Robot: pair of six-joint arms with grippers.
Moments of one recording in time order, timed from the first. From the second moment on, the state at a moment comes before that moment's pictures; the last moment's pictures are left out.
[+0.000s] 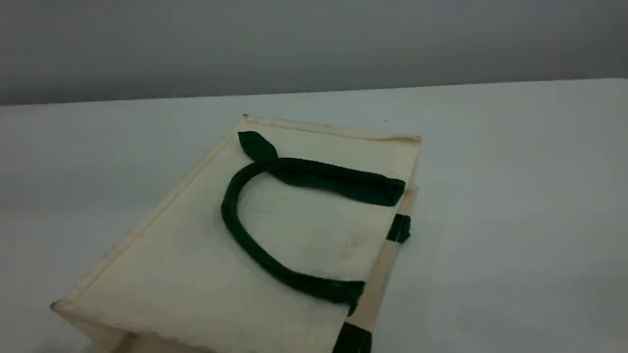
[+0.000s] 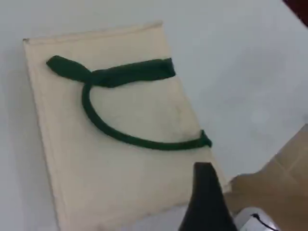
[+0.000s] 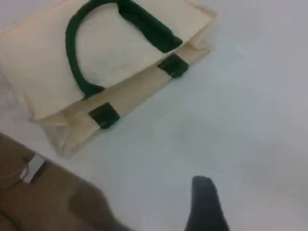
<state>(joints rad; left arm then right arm) -0.15 0.87 -1.07 -0.58 1.18 0.47 0.66 0.18 -0.51 -0.09 1.08 0.16</state>
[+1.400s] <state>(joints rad) -0.15 0.06 -0.50 0.02 1.08 0.02 -0.05 0.08 -0.51 -0.08 1.07 0.16</state>
